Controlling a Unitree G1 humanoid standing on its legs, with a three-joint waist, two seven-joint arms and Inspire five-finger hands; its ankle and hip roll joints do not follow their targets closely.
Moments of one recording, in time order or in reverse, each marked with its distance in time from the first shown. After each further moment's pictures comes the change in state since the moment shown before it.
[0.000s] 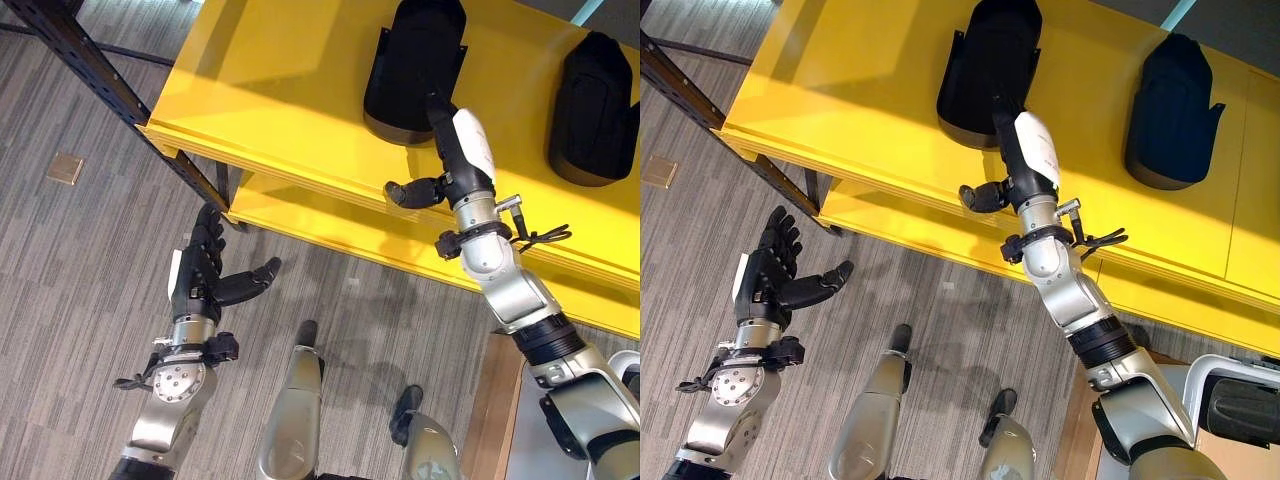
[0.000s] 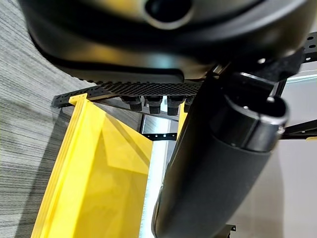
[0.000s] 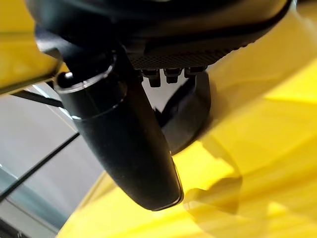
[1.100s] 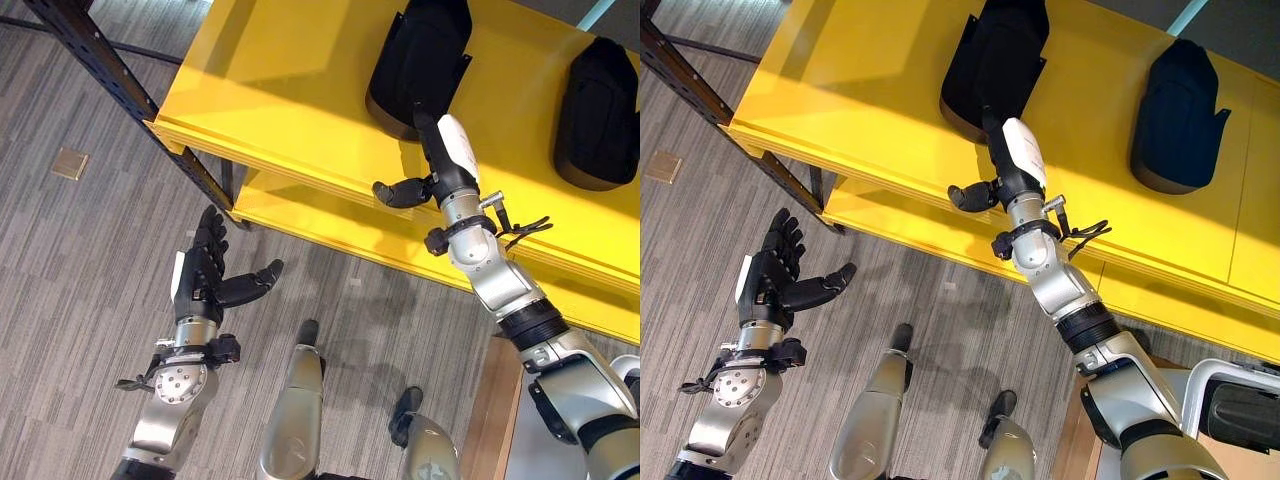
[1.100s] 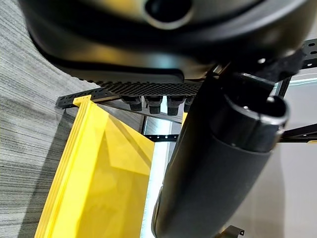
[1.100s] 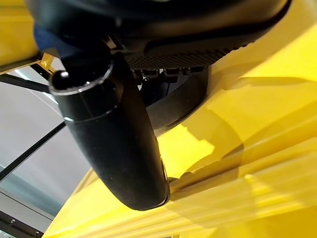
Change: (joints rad) left arm 0.005 0.001 -0.019 0.001 0.000 -0.003 0.000; right arm -0.093 0.044 0.088 0.200 0.058 -0.022 0.010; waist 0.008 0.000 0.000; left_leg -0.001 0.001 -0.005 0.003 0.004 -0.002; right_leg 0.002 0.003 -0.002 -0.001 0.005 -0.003
